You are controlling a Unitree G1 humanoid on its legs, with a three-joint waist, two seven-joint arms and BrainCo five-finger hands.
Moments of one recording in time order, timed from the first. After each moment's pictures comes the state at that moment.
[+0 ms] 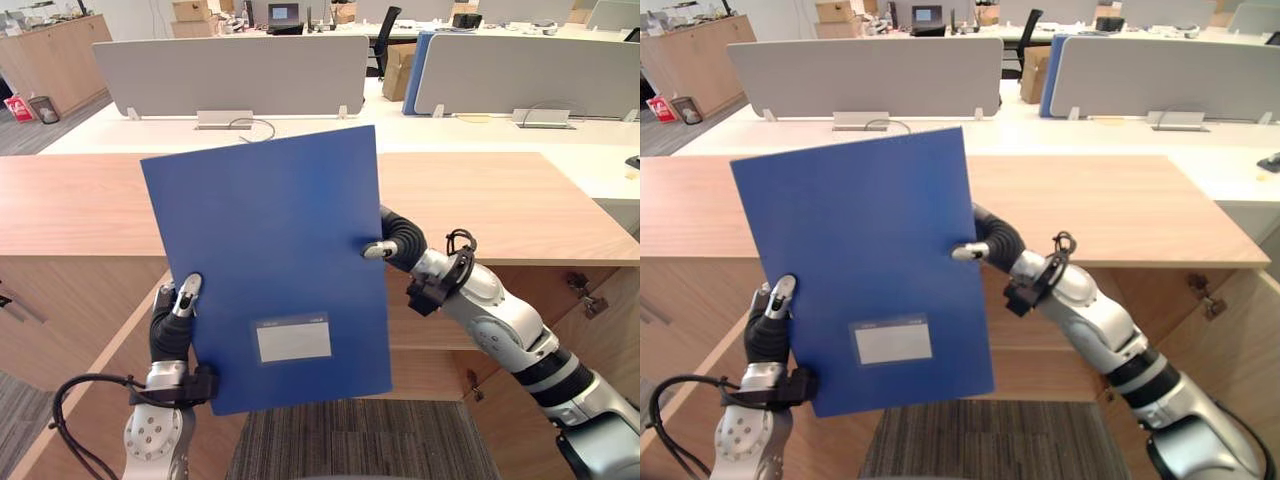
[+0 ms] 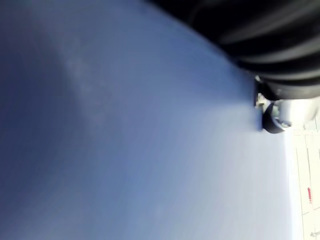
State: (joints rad) left arm 0.37 0.16 0.04 -0.45 -0.16 -0.20 0.05; right arm -0.50 -0.71 0.49 -0.16 0.88 -0.01 0.32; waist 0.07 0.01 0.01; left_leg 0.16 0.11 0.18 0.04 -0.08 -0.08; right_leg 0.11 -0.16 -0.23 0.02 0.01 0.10
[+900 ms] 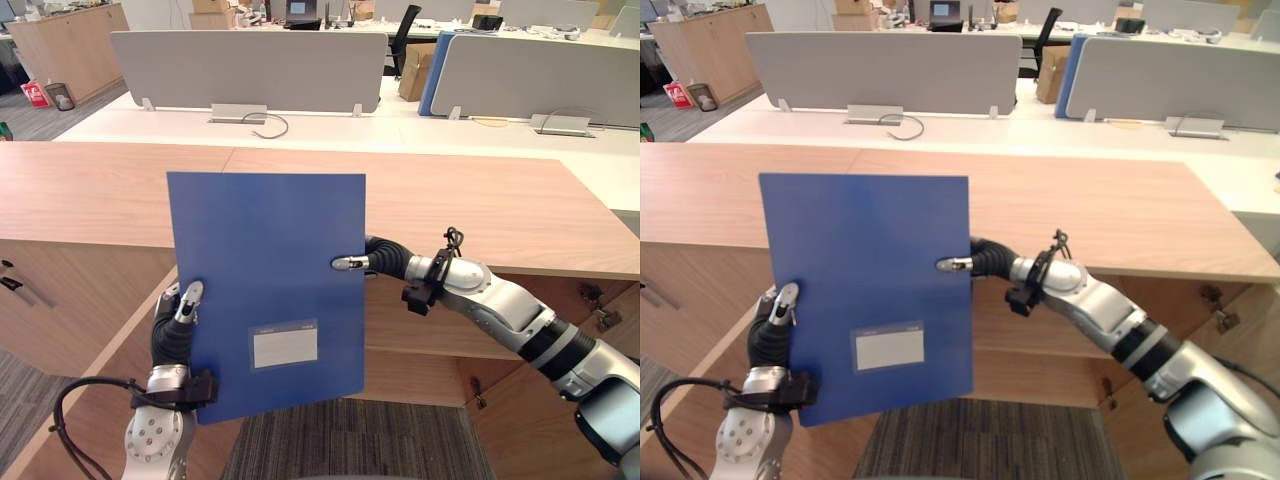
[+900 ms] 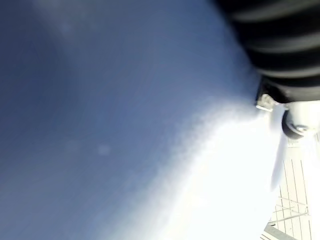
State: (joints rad) left arm 0.39 0.19 0.01 -0.44 -0.23 -0.16 0.08; right arm -0.67 -0.80 0.73 0.03 0.70 0.10 0.33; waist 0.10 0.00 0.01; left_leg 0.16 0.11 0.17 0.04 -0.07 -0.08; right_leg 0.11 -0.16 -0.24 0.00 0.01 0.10
